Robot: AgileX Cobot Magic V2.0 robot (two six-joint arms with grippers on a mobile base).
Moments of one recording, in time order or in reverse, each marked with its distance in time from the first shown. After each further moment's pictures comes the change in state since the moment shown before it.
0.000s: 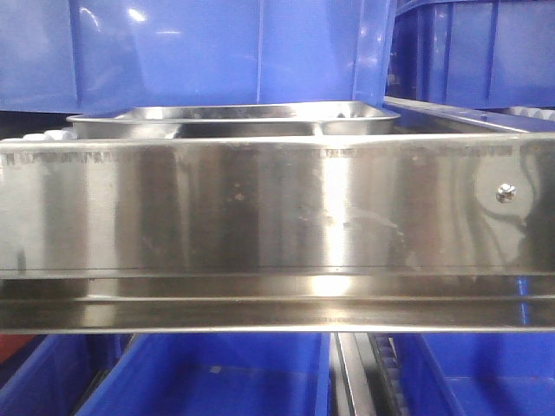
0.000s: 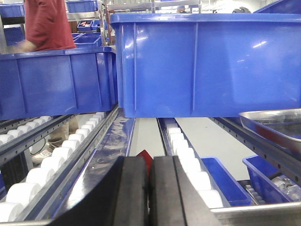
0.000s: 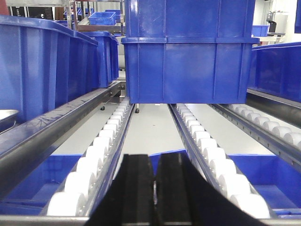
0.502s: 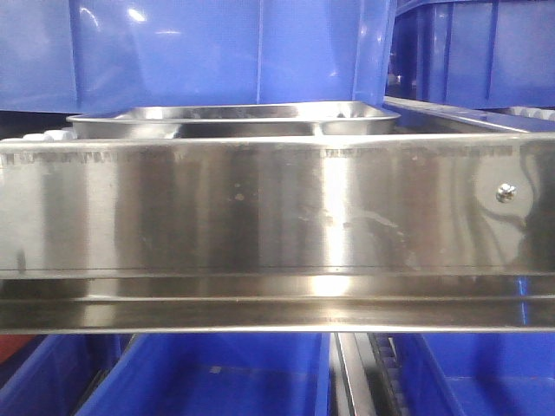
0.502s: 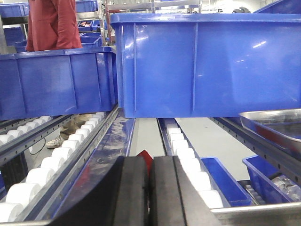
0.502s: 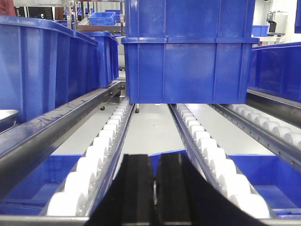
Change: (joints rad) left arm 0.000 0.000 0.000 0.000 0.000 0.000; right arm 0.000 0.000 0.000 0.000 0.000 0.000
